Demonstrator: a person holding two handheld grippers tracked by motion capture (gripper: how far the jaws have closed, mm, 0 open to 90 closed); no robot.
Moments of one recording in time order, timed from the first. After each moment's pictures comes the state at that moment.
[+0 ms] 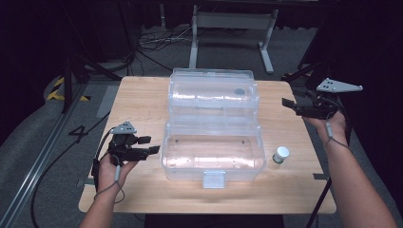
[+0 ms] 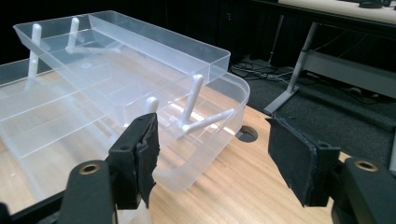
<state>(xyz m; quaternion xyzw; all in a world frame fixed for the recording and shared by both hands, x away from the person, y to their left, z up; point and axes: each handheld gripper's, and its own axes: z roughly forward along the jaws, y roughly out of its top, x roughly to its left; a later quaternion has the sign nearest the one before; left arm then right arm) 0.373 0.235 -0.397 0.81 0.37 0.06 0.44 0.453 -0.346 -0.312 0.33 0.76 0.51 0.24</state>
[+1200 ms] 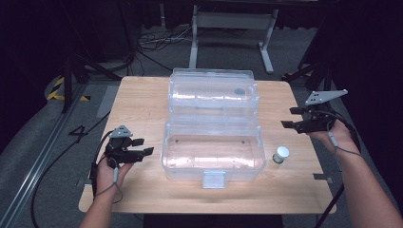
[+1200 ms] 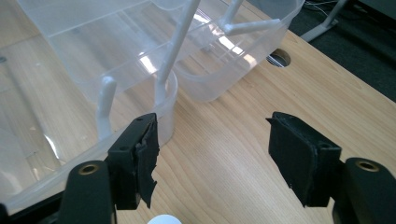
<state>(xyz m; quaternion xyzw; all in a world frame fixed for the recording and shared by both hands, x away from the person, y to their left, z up) 0.373 0.250 -0.422 0.81 0.41 0.09 0.41 0.437 -0.341 -0.324 0.30 0.86 0.37 0.17</state>
